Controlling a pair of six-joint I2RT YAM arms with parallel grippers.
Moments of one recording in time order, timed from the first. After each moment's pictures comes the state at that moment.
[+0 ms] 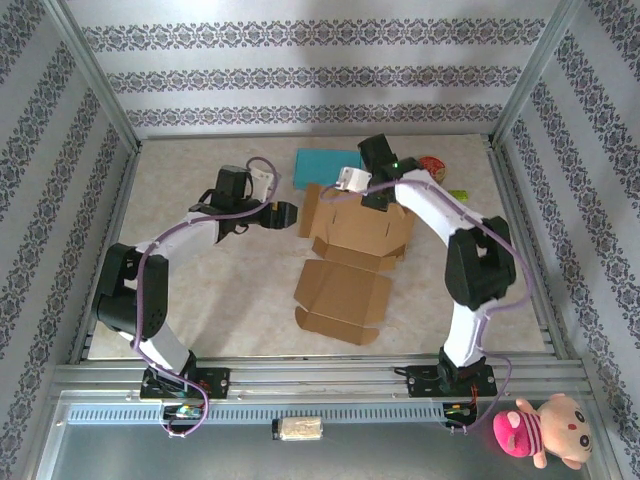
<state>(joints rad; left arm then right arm) -0.25 1.65 1.07 -0.12 0.53 -0.20 0.41 1.84 1.51 -0.64 0.21 -0.98</state>
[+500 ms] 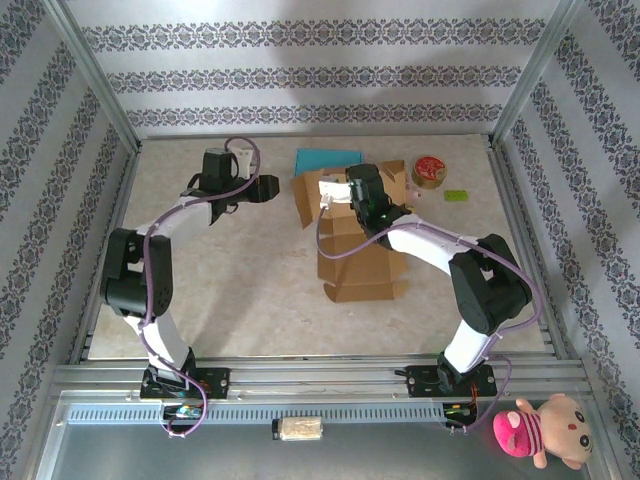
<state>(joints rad) -0.16 1.80 1.21 -0.03 0.46 -0.25 0.55 1.71 1.09 0.29 0.46 -1.49</state>
